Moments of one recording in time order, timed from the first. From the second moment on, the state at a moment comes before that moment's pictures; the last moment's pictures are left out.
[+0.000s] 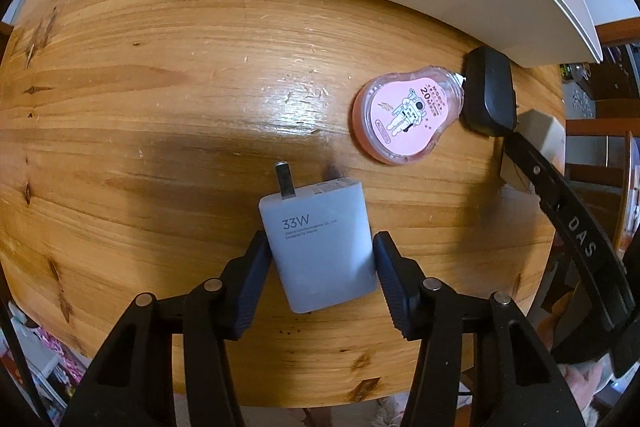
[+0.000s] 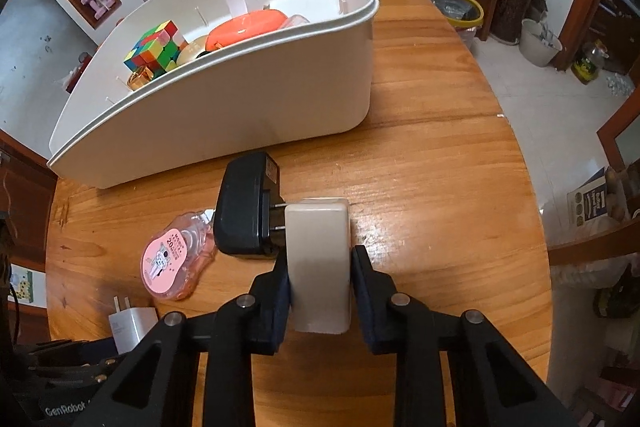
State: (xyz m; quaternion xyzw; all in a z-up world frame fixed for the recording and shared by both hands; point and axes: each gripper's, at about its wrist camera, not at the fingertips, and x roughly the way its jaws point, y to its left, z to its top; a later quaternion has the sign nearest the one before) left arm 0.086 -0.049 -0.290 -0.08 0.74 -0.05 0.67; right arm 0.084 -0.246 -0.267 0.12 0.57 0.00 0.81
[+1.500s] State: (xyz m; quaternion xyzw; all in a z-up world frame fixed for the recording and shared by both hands) left arm 0.101 -0.058 -0.224 0.06 0.71 -0.17 0.68; right arm 0.100 -0.229 -0.155 0.14 0.48 0.10 0.86
